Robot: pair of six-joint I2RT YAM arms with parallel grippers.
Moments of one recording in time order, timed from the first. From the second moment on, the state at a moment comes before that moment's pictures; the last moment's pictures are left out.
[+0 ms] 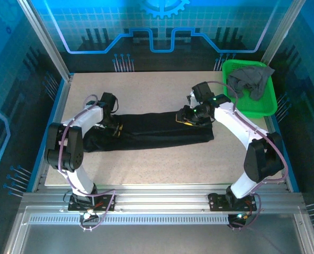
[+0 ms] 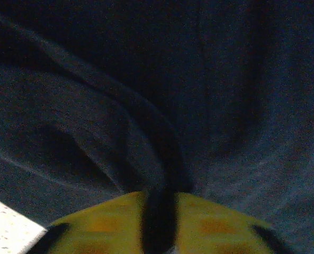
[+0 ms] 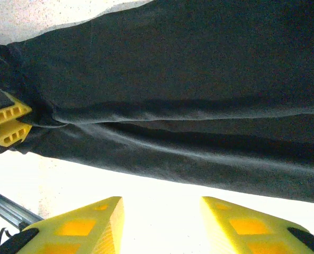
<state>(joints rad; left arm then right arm) -0.12 1.74 1.16 -0.81 0.16 -1.47 0.39 1.62 1.34 -0.82 -0.37 0.55</state>
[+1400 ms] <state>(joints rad) 0.22 1.57 1.00 -0.75 0.15 -1.25 0.37 1.81 1.30 -0.77 -0.37 0.58</state>
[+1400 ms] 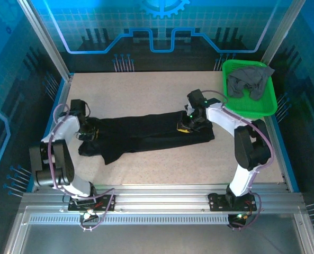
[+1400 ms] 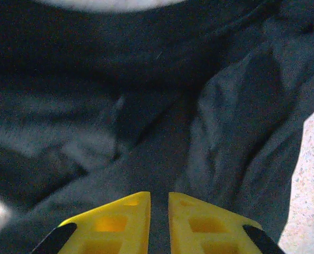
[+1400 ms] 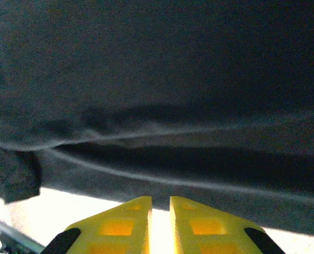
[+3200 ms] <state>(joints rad) -0.18 1.06 0.57 -0.84 0.08 -1.37 0.33 1.87 1.40 -0.85 -0.35 0.51</state>
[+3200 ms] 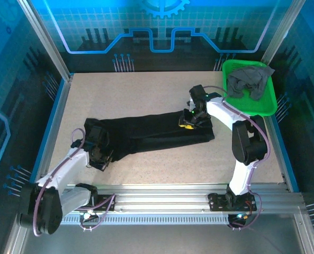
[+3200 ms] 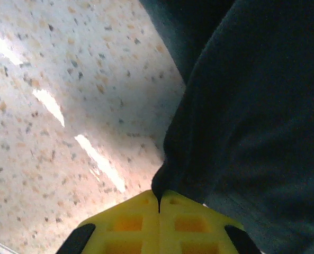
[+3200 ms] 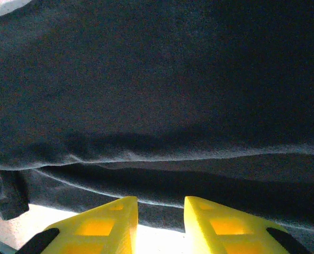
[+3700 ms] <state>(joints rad) -0.19 1.03 0.59 -0.79 0.19 -1.27 0.33 1.86 1.39 -0.83 -0.37 0.51</state>
